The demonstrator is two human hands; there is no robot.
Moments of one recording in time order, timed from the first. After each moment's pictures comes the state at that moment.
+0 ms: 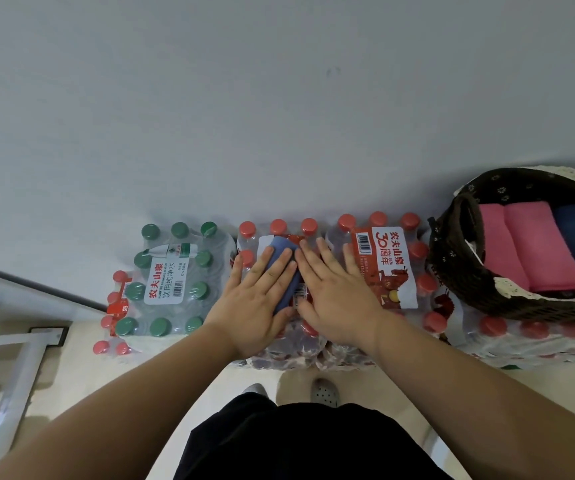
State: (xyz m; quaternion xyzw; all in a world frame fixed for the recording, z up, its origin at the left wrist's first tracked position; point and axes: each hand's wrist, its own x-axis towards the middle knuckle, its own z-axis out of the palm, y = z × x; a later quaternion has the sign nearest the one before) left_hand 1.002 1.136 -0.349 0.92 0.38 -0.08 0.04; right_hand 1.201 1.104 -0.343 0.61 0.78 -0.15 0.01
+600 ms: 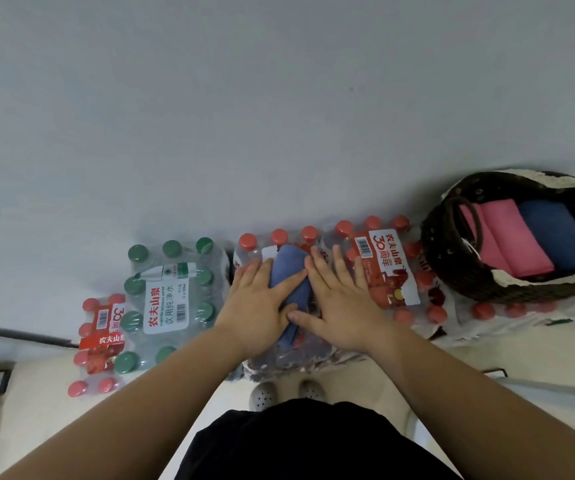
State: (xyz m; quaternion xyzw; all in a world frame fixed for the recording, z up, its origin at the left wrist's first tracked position) left_hand 0.990 1.171 -0.339 0.90 0.38 -0.05 0.19; right_hand 1.173 1.104 -0.332 0.69 0.69 -0.23 0.04
